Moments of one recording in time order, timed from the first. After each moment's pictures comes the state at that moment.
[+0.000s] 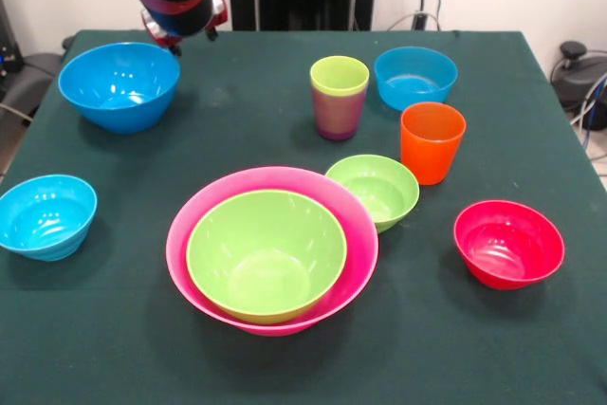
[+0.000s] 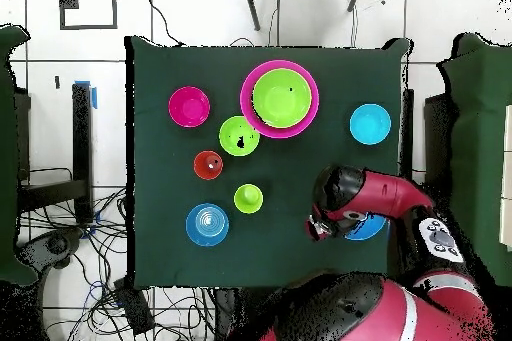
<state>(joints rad) -0.55 -0.41 0.00 1.54 -0.37 1.06 1.05</state>
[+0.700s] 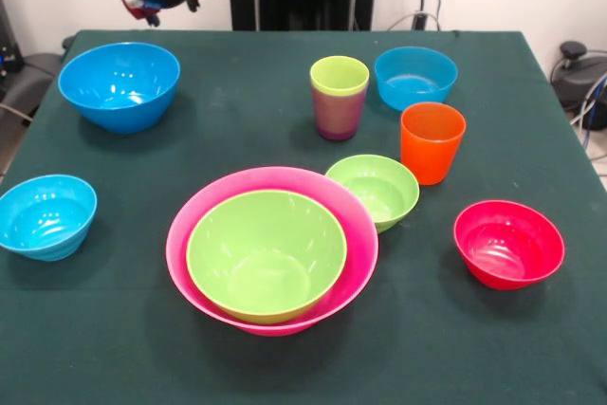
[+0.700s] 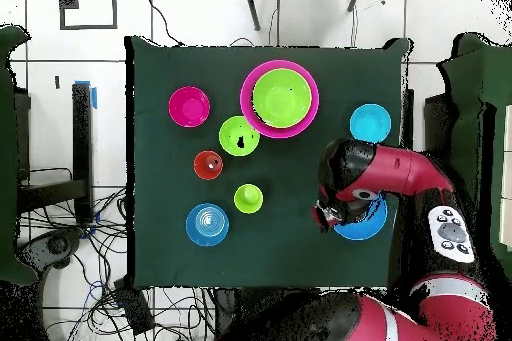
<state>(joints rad) -0.51 -0.48 -0.01 1.44 -0.37 1.26 1.05</state>
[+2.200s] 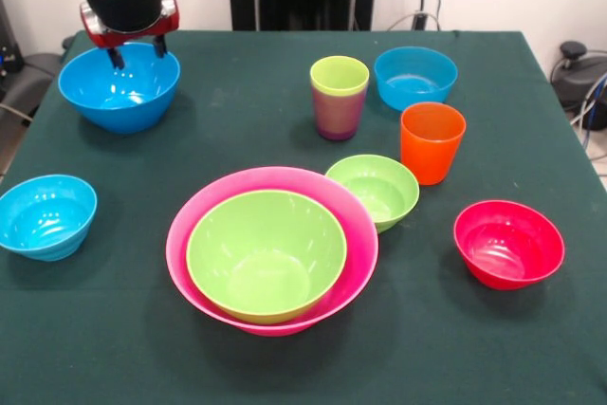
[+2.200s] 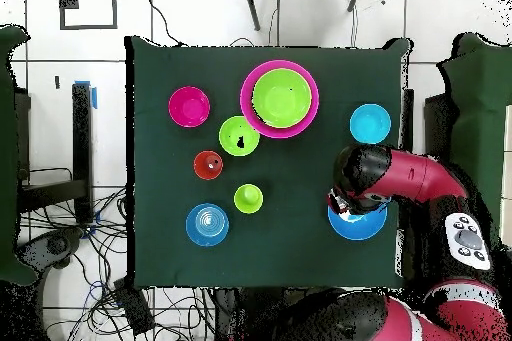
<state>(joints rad) -0.55 -0.47 -0.01 1.44 -0.37 1.01 1.05</state>
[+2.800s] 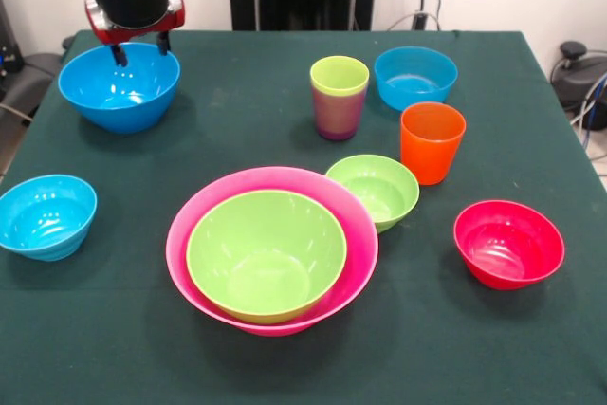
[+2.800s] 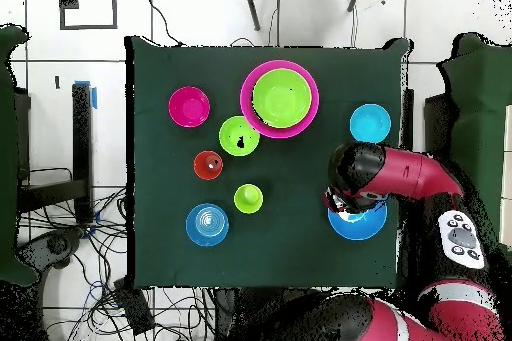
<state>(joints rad) -0.53 -0.48 -0.02 1.44 -0.37 1.01 1.05</state>
